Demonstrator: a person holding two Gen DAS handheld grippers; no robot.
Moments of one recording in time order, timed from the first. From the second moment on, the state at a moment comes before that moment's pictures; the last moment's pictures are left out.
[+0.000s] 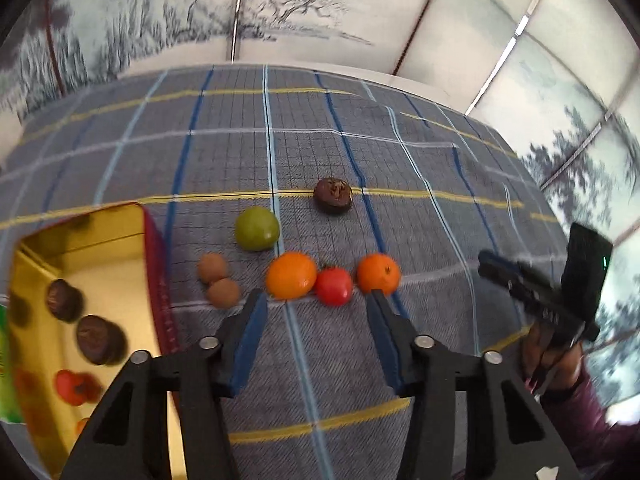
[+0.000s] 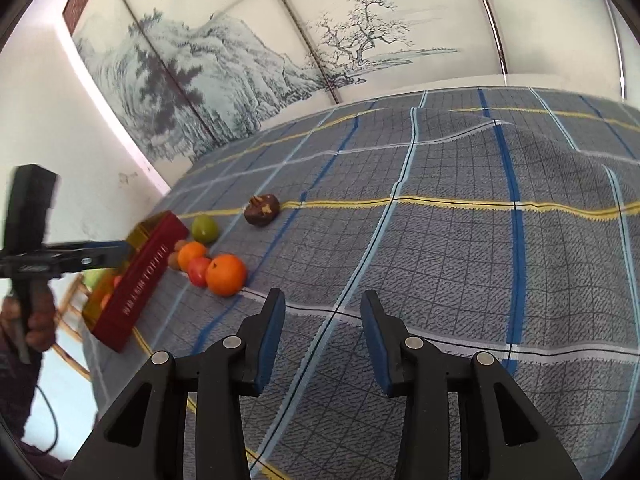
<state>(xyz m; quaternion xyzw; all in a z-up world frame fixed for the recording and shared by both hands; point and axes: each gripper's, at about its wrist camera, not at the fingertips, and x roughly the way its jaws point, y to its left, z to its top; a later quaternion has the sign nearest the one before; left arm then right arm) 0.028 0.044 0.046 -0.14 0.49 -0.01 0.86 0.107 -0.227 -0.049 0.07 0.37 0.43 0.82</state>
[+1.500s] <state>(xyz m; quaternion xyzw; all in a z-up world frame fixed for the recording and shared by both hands) 0.073 0.049 -0.009 -0.21 0.50 0.00 0.84 0.113 -0.227 -0.050 0.09 0.37 0.43 0.82</state>
